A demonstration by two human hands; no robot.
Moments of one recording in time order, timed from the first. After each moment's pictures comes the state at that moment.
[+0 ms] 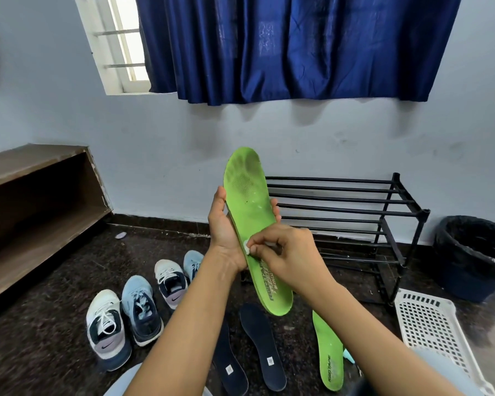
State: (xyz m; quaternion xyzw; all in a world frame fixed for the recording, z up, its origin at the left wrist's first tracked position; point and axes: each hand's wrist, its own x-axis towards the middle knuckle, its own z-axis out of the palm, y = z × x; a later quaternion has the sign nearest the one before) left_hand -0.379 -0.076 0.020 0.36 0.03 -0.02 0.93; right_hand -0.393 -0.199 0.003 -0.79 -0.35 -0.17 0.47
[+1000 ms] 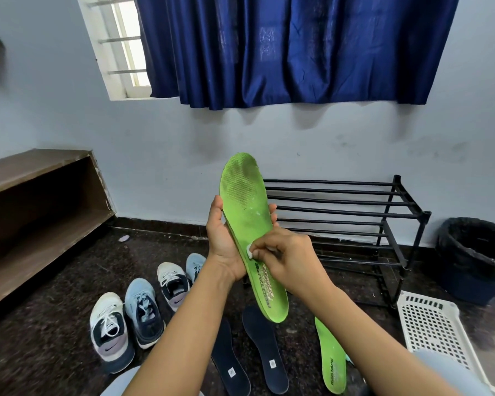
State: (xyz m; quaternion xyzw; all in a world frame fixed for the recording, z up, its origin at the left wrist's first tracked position) left_hand -0.385 -0.073 0.009 0.37 0.02 -0.01 0.93; right_hand -0.389 -0.200 -0.008 -0.80 -0.36 -0.19 0.44
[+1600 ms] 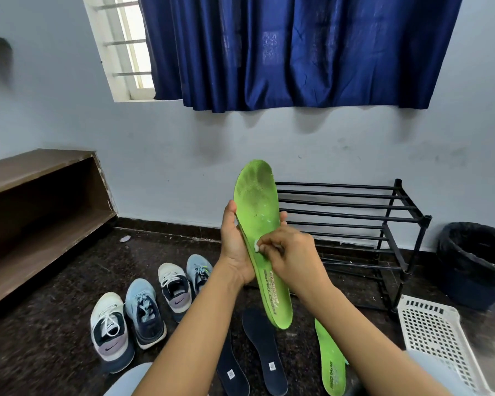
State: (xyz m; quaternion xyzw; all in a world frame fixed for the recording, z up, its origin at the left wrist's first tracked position) left_hand -0.386 -0.085 0.010 0.41 0.06 -0.03 0.91; right_hand -0.387 -0.198 -0.007 -0.82 -0.31 -0.23 0.42
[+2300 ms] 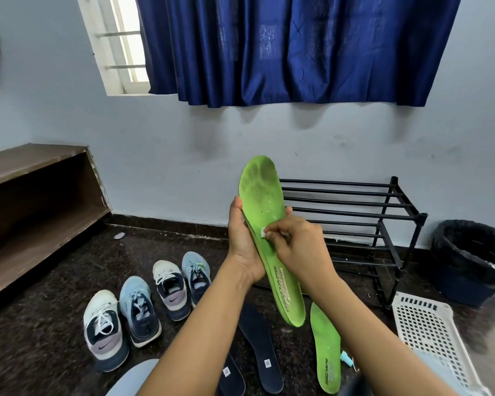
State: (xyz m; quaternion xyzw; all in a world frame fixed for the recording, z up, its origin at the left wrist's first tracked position) left_hand -0.379 -0.103 0.009 0.39 0.05 -0.02 0.92; right_hand -0.377 -0.206 0.002 -0.82 -0.26 -0.26 0.44
